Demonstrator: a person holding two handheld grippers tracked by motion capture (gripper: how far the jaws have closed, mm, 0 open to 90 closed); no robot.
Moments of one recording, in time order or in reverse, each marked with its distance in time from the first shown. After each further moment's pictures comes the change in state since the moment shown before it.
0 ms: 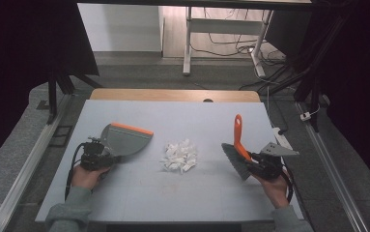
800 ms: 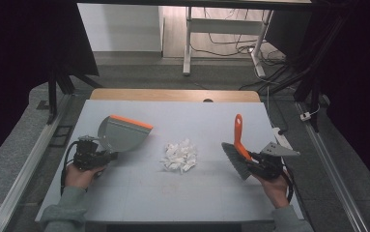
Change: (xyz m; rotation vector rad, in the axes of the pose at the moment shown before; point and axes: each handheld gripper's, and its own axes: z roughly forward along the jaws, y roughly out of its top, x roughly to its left) left arm 0.002 -0.001 -0.026 -0.112 -0.049 0.081; right arm 0.001 0.001 -0.001 -0.014 0.002 -0.005
